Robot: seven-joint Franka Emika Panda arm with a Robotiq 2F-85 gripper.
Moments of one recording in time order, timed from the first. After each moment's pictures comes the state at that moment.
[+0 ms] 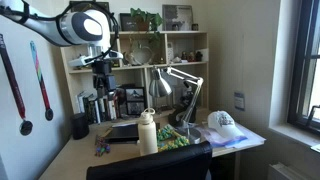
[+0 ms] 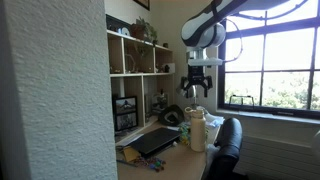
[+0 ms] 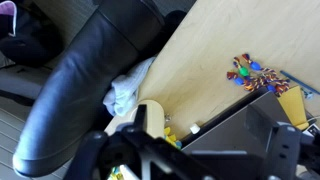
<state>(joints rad) 0.01 -0.29 0.11 -2.17 0.04 1.85 0.36</state>
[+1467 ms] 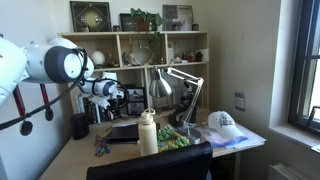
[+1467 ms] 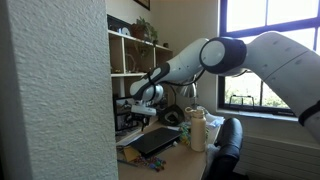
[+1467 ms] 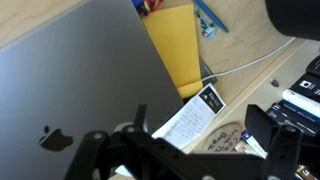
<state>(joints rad) 0.28 0.75 0.15 -1.40 0.13 2.36 0.38</state>
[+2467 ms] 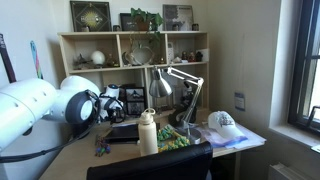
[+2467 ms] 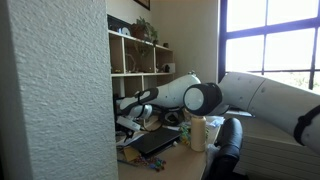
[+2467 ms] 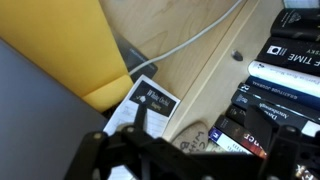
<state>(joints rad) 0.33 1.21 0.22 -0.85 0.26 2.41 0.43</state>
